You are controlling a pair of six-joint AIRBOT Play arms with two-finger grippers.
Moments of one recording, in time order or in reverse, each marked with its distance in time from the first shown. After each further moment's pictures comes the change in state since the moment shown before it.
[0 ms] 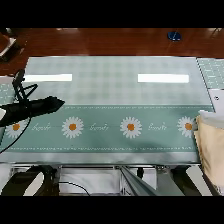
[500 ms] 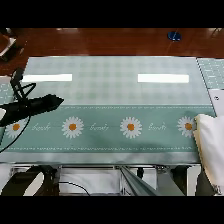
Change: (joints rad) left arm 0.000 0.000 0.000 -0.002 0.043 0.000; right arm -0.176 0.213 -0.293 -0.273 0.005 0.011
